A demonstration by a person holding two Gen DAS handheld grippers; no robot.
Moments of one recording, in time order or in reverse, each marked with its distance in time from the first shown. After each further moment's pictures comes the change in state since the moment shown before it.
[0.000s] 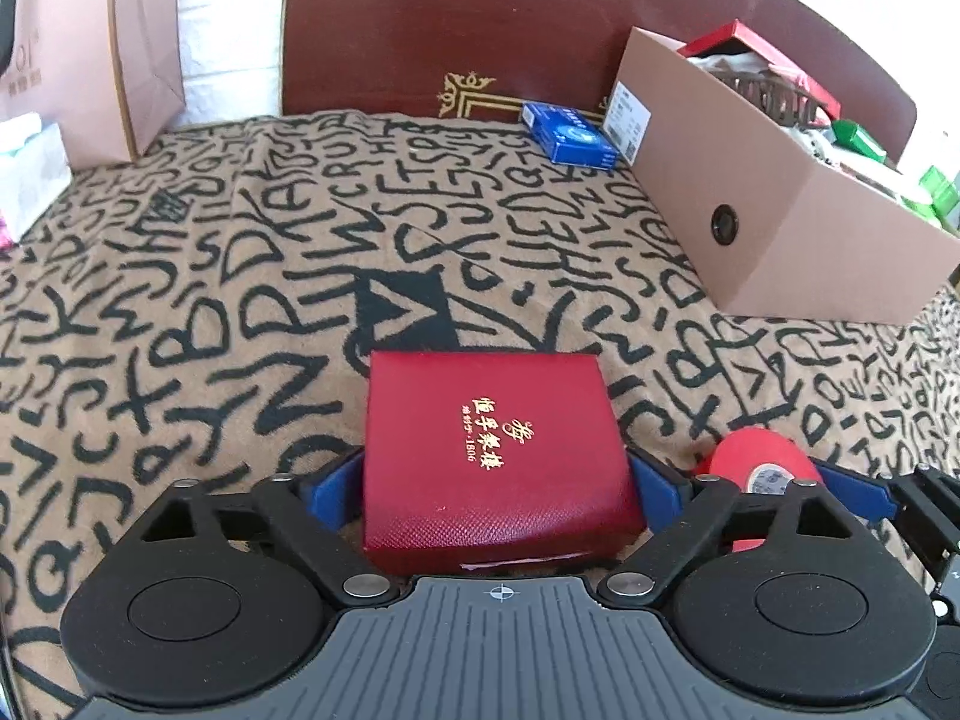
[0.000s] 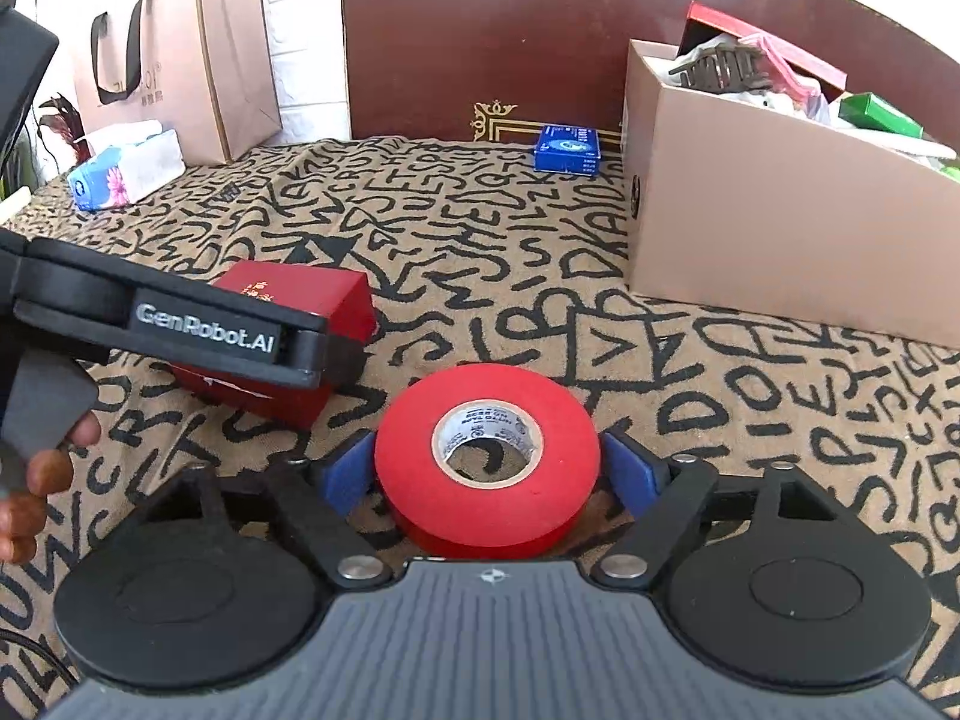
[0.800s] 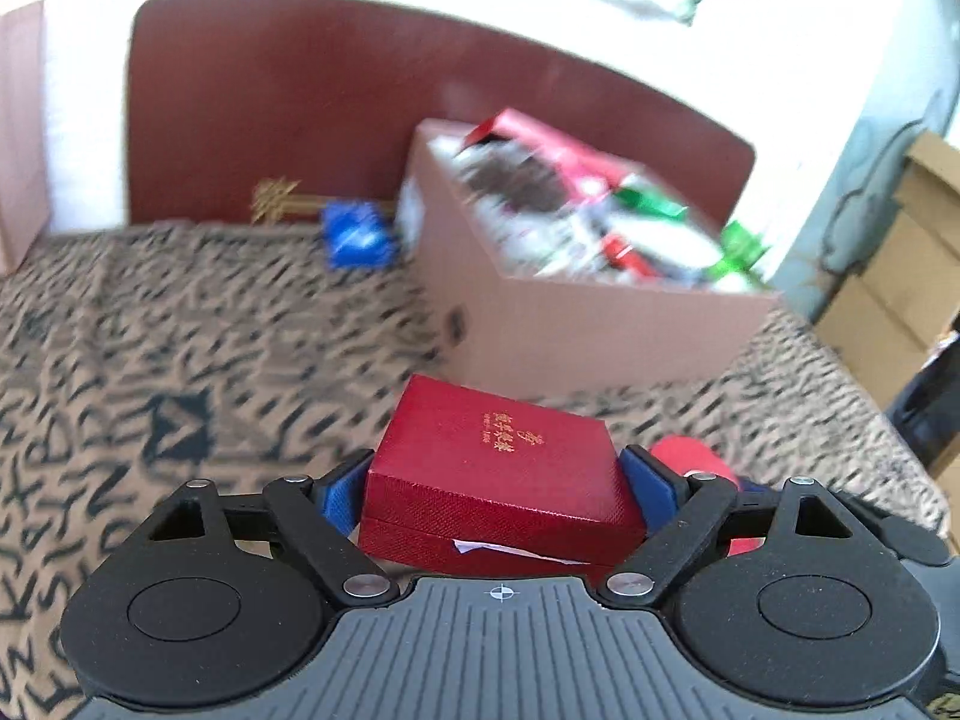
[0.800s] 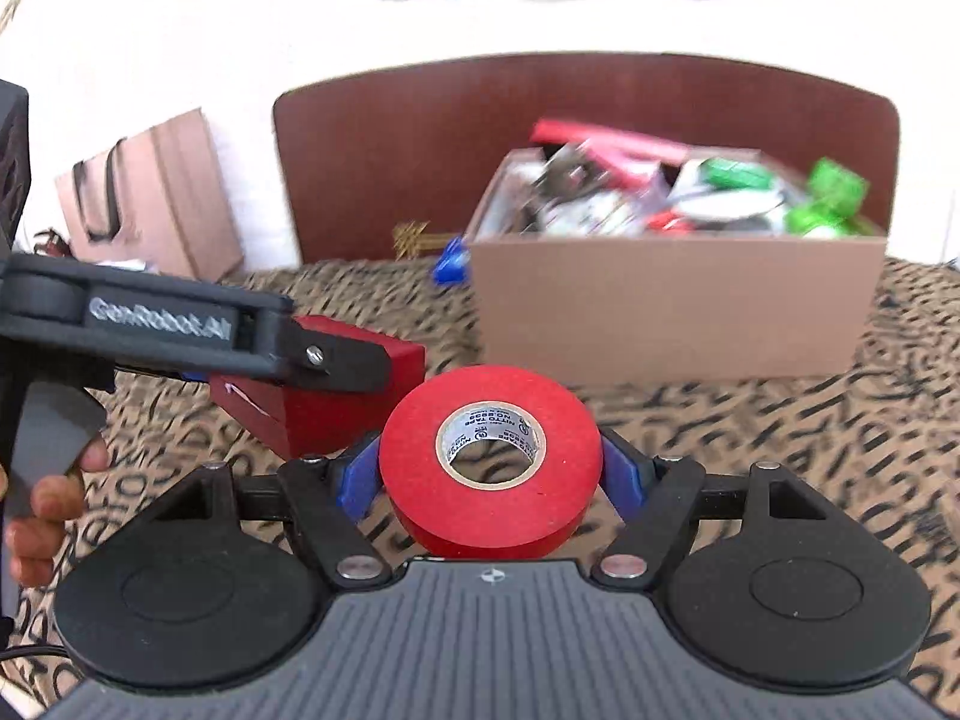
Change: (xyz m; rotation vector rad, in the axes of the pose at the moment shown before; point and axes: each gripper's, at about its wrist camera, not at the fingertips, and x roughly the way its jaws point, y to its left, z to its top) left arm -0.063 -0.102 0.030 0.073 -0.127 -0.240; right arm -0.087 -0.078 0.007 0.122 -0.181 -0.019
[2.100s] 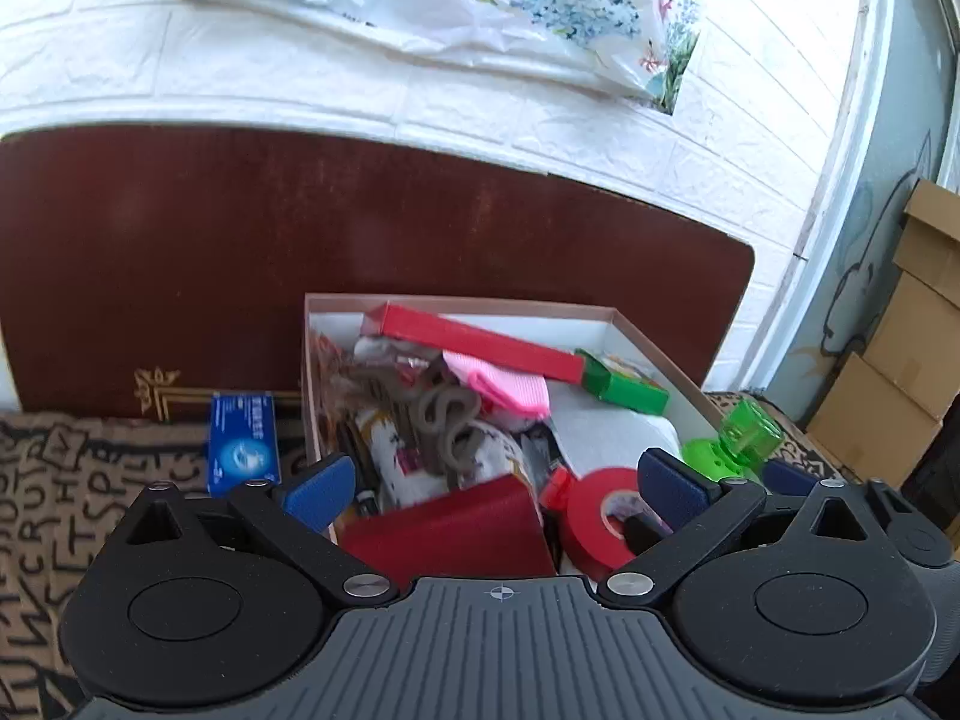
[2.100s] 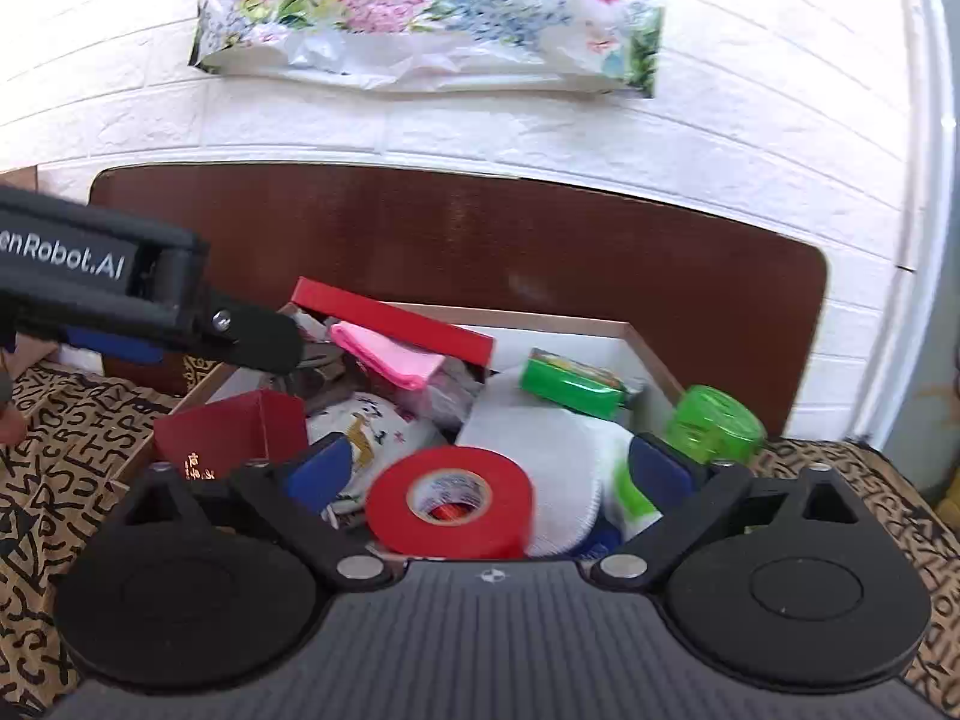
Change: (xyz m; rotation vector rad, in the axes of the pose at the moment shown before) left arm 0.104 -0.038 0.113 0.042 -0.157 -0.004; right arm 0.086 -0.103 0.095 -0.117 -0.194 -0.235
